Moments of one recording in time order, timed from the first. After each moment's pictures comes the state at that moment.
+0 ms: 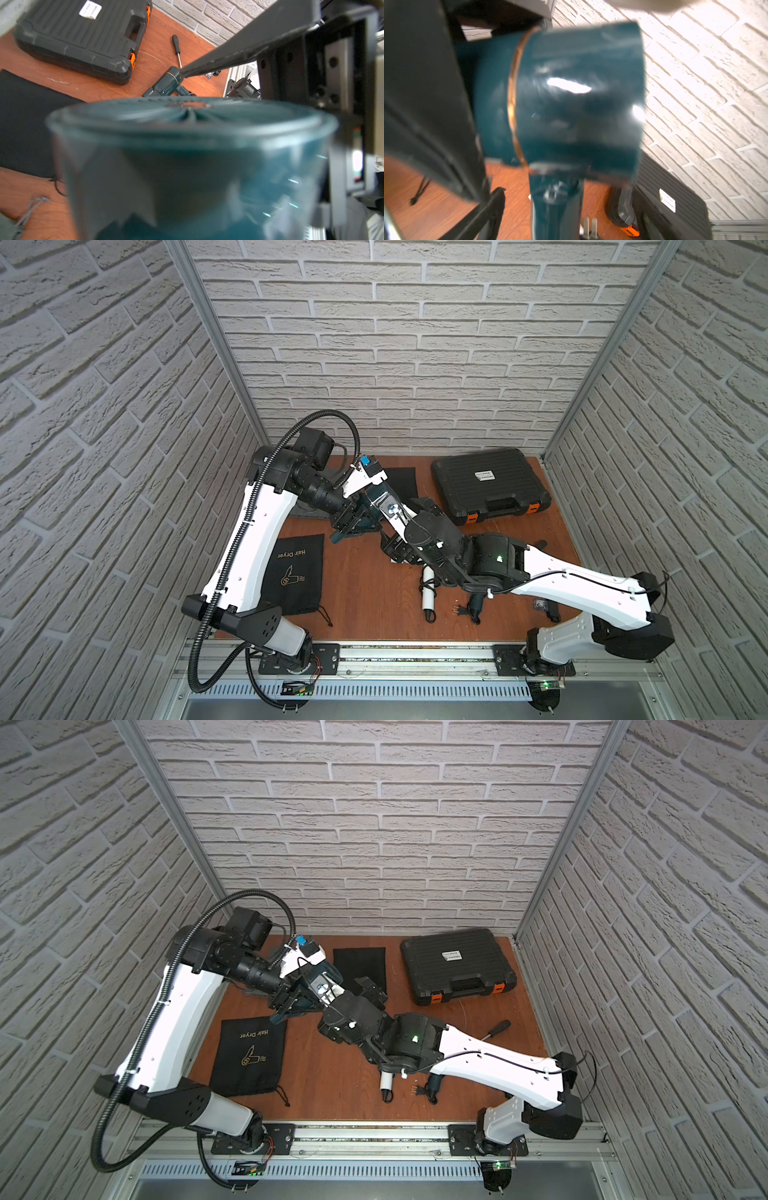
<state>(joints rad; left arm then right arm) -0.36 1.50 2.01 -1.69 0.78 0.65 1.22 1.43 1.62 -0.78 0.67 0.02</state>
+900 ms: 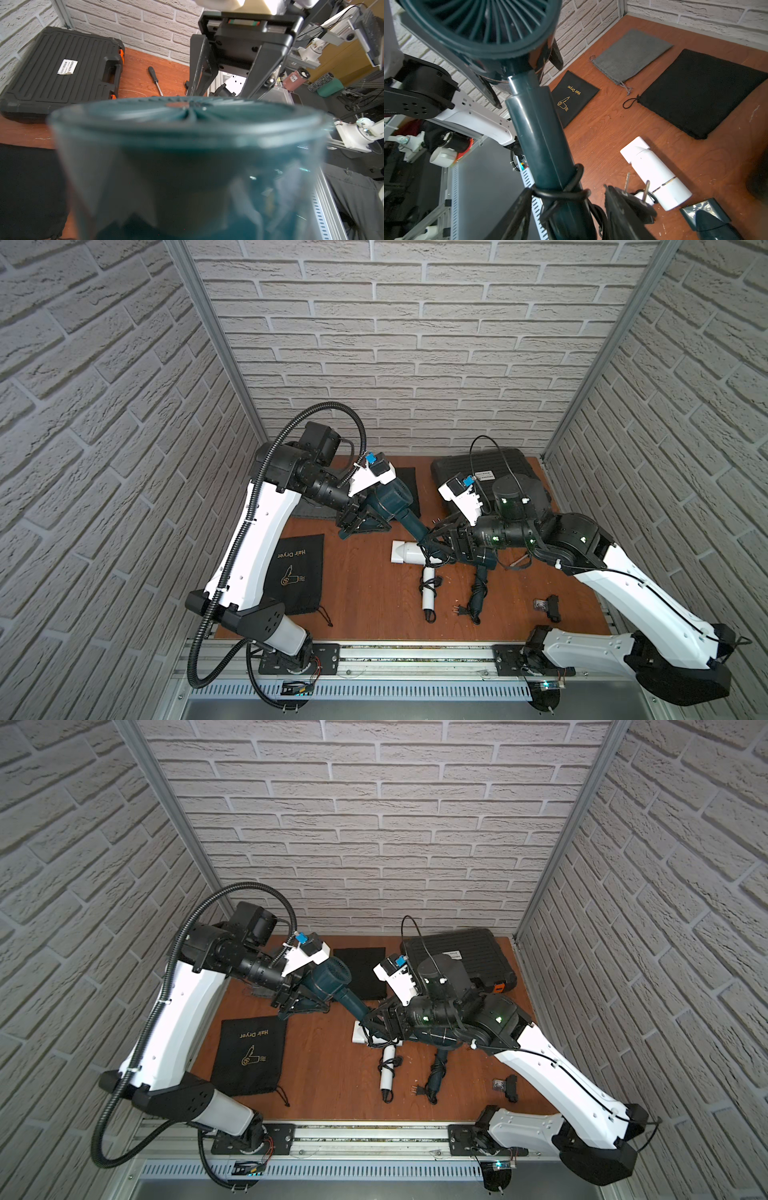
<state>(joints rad) -0.42 1.54 2.08 -1.69 0.93 0.78 0.76 1.16 1.49 -0.91 -0.35 0.28</state>
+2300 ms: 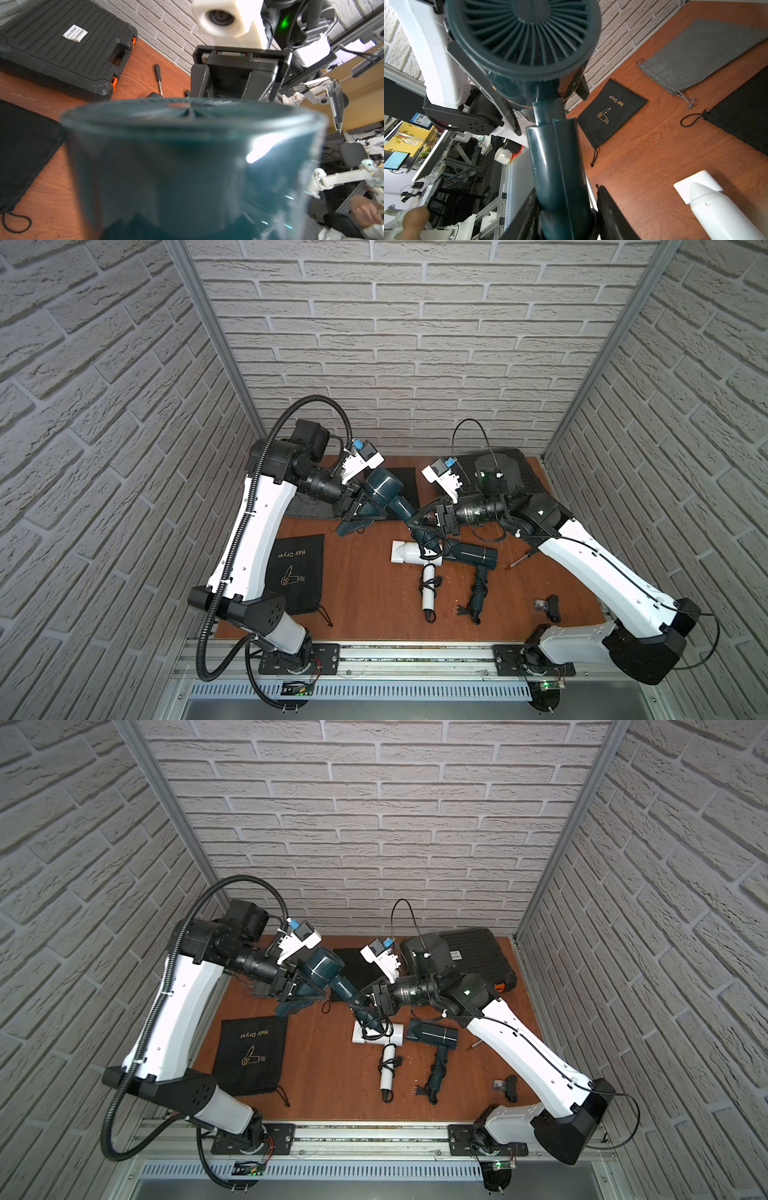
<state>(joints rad) -0.32 1.56 2.06 -1.69 1.00 0.52 0.65 1.32 1.47 -0.64 -0.75 0.41</state>
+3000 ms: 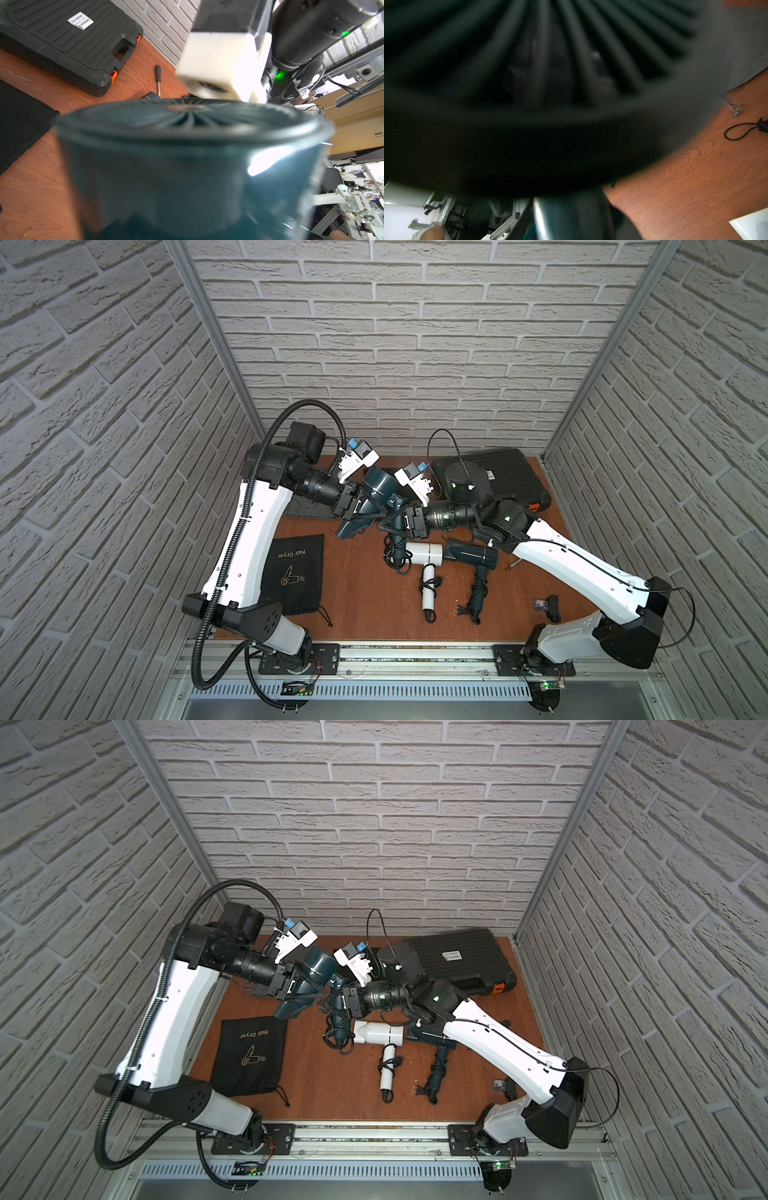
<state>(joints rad) -0.31 1.52 2.00 -1.63 1.03 0.35 0.81 1.41 1.46 -0.41 -0.63 0.61</state>
